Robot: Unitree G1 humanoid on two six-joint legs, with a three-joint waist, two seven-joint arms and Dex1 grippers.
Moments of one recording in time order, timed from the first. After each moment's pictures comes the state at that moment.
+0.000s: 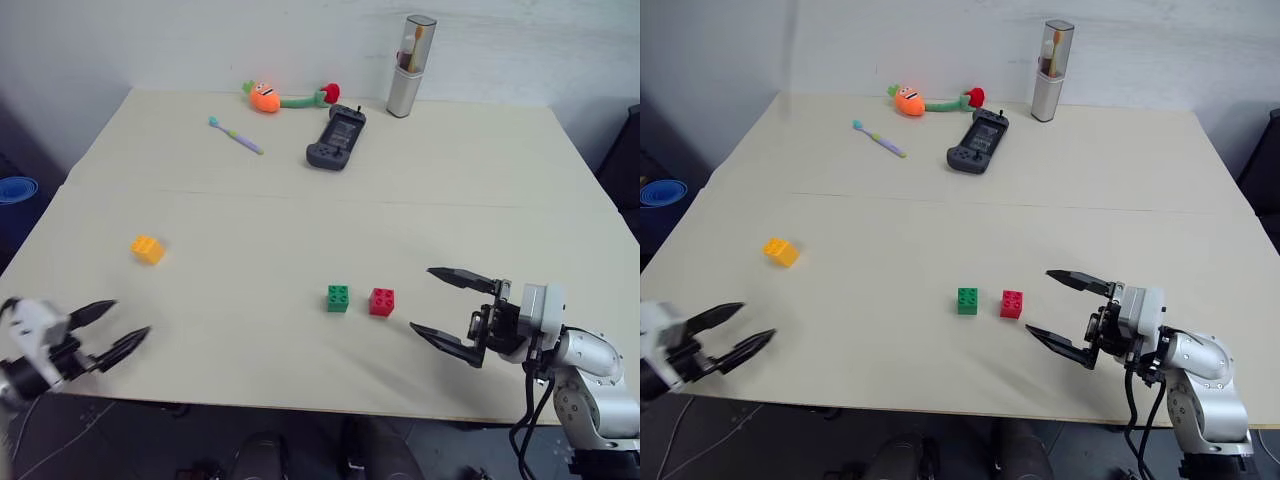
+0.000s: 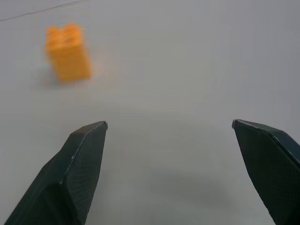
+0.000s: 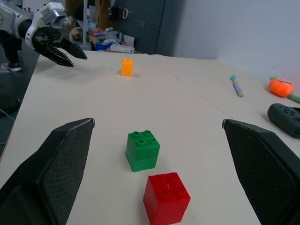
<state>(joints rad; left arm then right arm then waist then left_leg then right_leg) 0.24 0.66 0.72 0.11 -0.44 0.13 -0.99 0.01 -0.55 -0.18 -0.22 0.59 -0.11 1.19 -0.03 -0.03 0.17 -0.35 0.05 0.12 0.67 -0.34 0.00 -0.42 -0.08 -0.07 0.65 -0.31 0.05</state>
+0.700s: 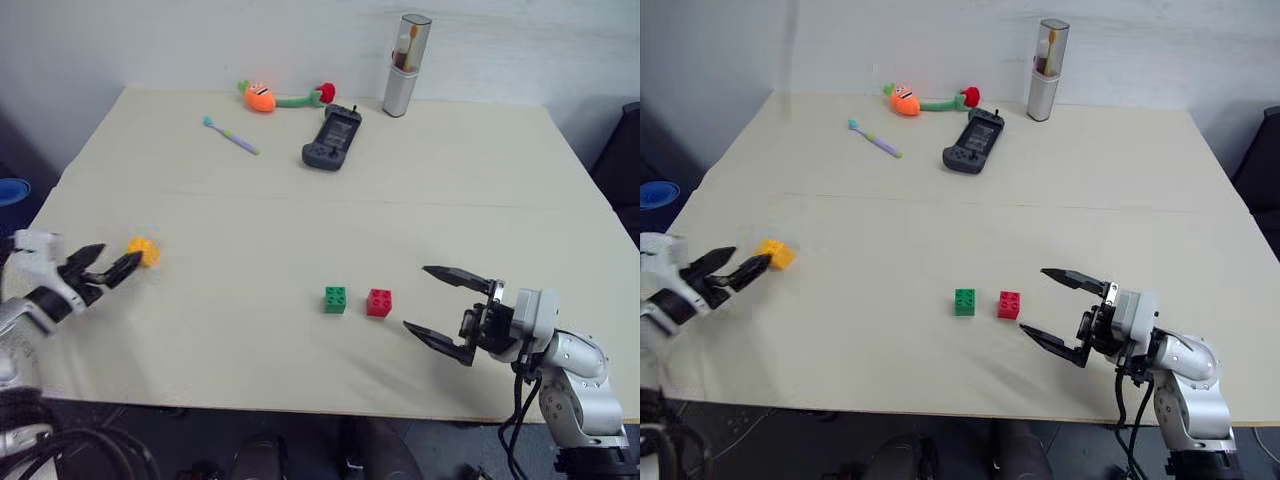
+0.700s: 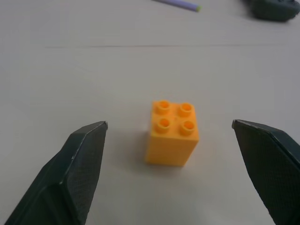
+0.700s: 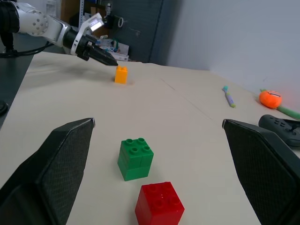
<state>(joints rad) -0.34 0.77 0.45 0.50 -0.40 0.33 -0.74 -0.01 -0.52 -0.15 -0.19 0.57 -0.19 1.17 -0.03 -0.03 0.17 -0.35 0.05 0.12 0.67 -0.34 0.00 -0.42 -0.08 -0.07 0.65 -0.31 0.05</state>
